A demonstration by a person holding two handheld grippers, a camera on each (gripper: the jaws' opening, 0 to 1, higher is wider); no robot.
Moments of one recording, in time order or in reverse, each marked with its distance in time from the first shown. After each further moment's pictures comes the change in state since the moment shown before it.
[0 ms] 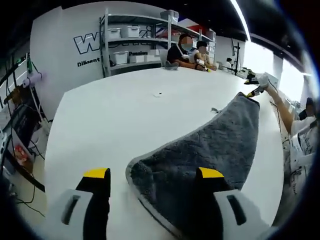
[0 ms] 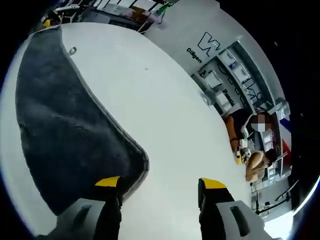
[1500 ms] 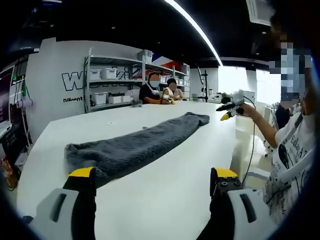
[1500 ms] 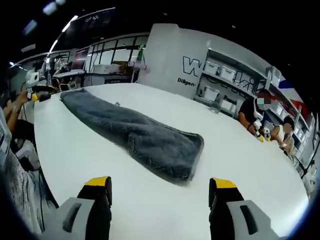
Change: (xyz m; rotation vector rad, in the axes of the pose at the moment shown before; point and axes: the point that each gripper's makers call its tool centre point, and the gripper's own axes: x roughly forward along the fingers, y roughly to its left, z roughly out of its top) left arm -0.099 -0.210 -0.053 0.079 -0.362 -0.150; right arm -0.122 0.107 -0.044 0.408 -0.391 0.185
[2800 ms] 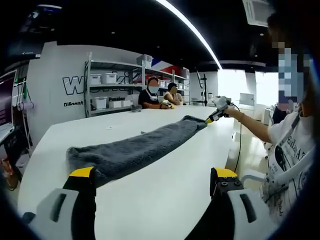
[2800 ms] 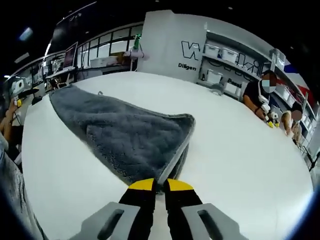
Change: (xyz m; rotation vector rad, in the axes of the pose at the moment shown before) left arm -0.014 -0.009 0.003 0.001 -0.035 0.007; right arm 0.067 -0.039 -0.030 0.043 0.137 0.075
